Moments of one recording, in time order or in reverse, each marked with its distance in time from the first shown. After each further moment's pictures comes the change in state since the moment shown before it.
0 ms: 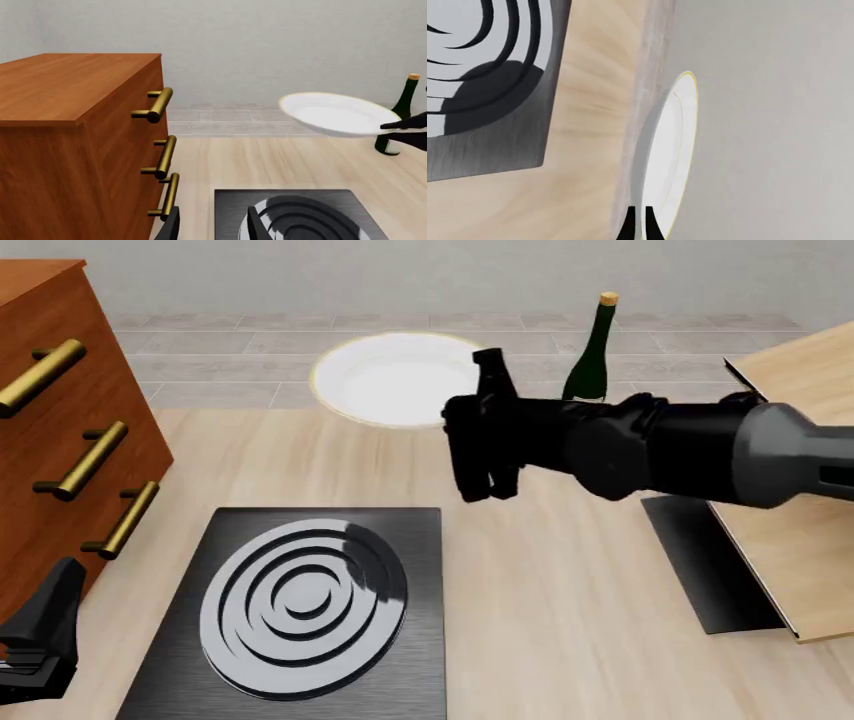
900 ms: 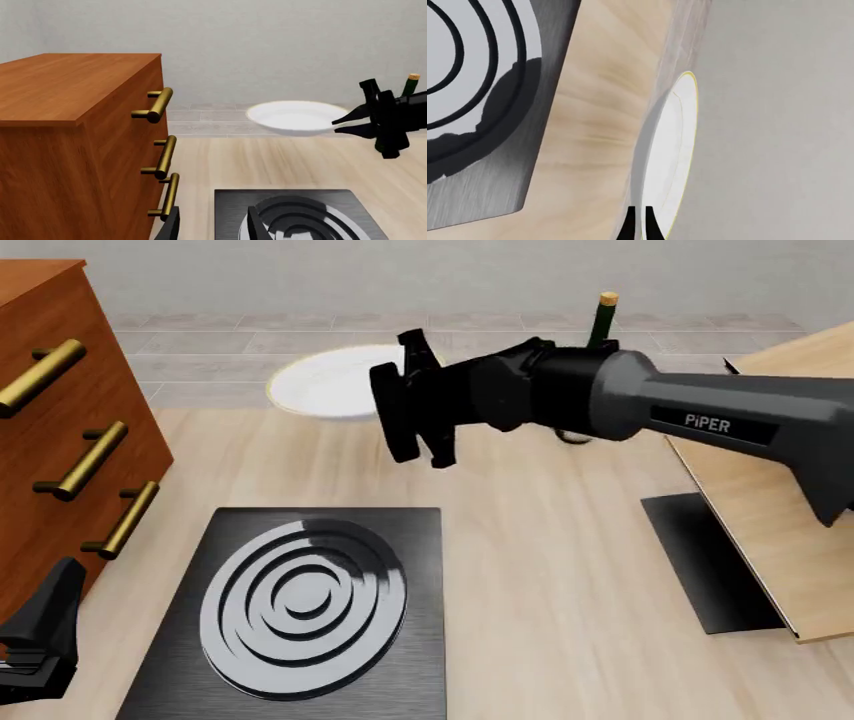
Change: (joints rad) left arm 0.000 0.000 0.000 0.000 0.000; right arm 0.053 0.284 -0.451 0.300 -0.001
